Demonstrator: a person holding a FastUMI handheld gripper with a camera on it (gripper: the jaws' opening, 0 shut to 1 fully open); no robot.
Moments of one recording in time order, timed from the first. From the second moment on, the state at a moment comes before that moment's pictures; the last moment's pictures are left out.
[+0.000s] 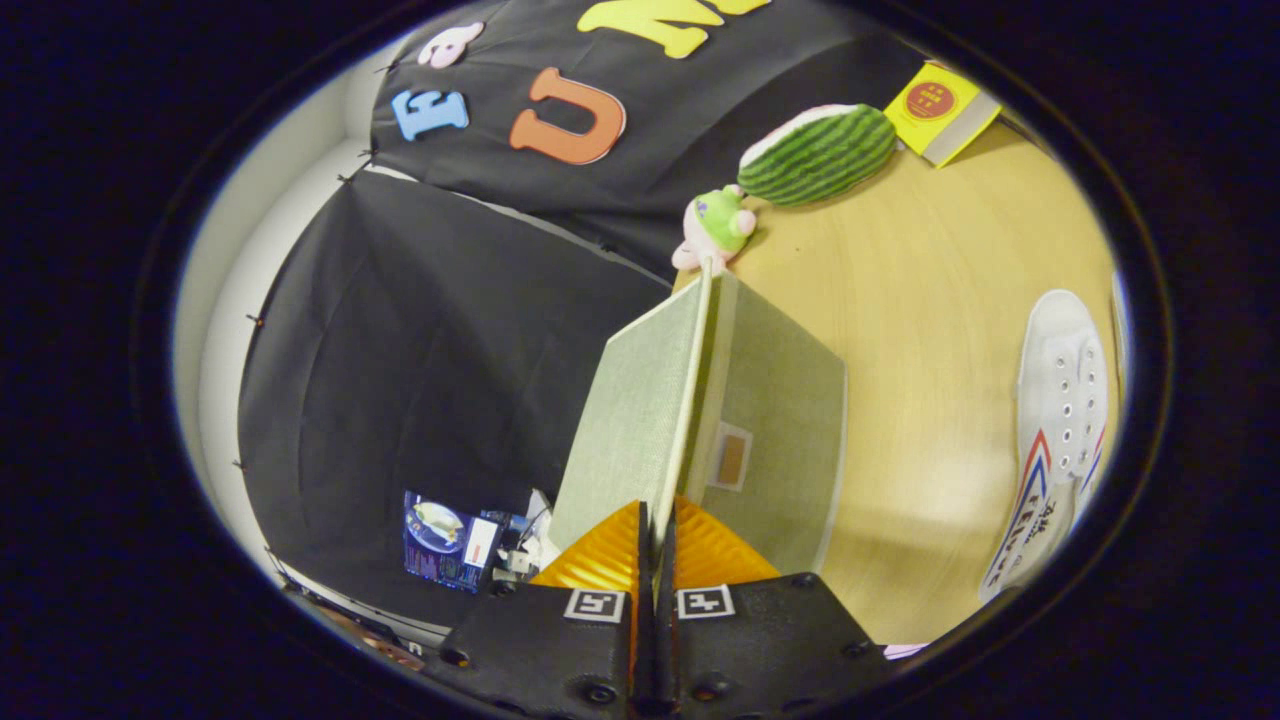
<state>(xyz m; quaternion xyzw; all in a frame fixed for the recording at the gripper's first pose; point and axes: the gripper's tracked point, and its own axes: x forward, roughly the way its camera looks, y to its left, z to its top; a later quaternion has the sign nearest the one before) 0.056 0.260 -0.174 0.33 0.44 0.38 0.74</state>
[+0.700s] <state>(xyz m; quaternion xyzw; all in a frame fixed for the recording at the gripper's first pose) 0.035 0.413 -0.038 0.25 0.38 0.45 0.77</state>
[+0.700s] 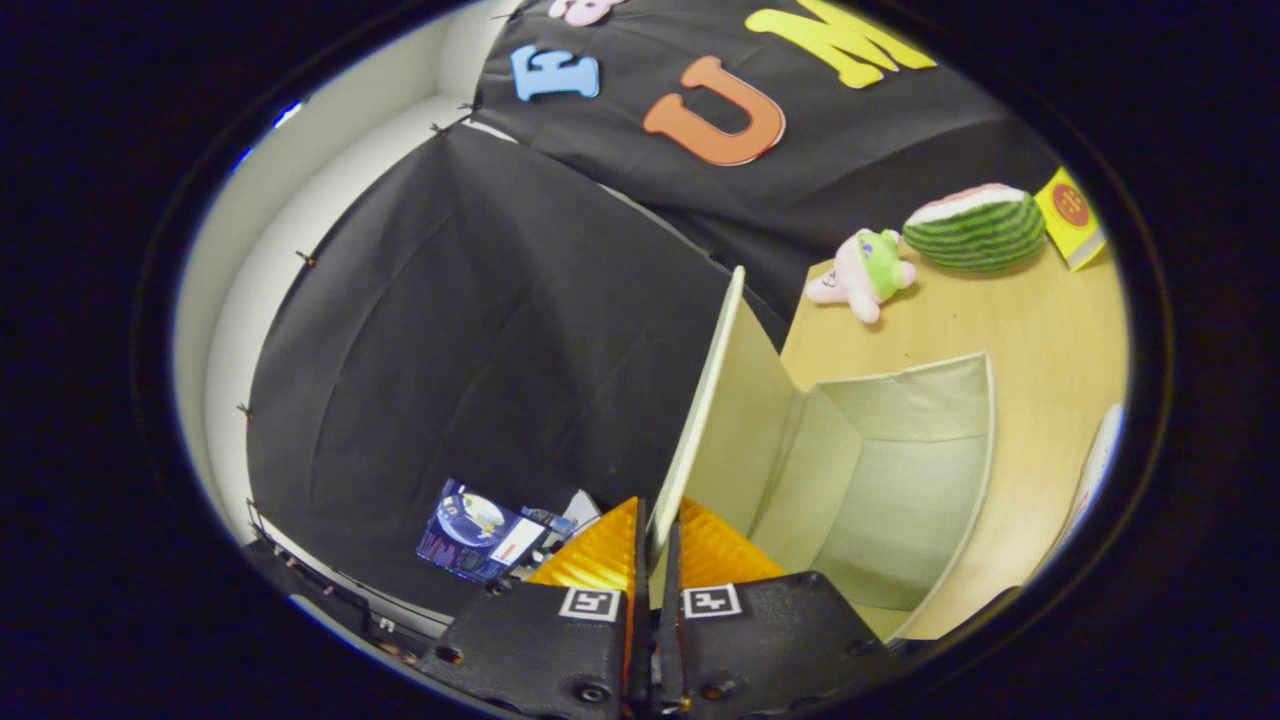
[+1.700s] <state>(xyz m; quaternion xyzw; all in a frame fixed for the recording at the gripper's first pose) 0.043 0.352 -0.018 0.06 0.23 0.37 0.90</state>
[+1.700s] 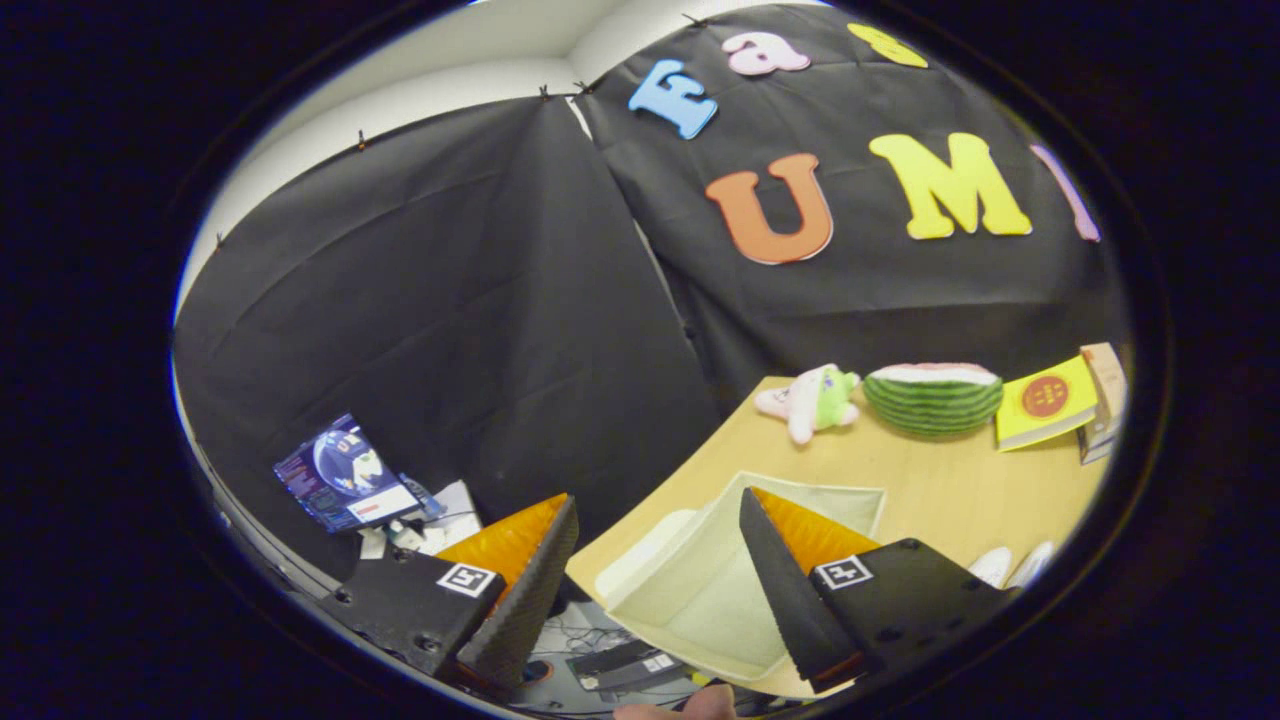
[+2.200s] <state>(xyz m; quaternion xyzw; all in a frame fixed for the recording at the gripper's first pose) 0.049 0.152 -0.044 -0.01 0.22 0.20 0.95</state>
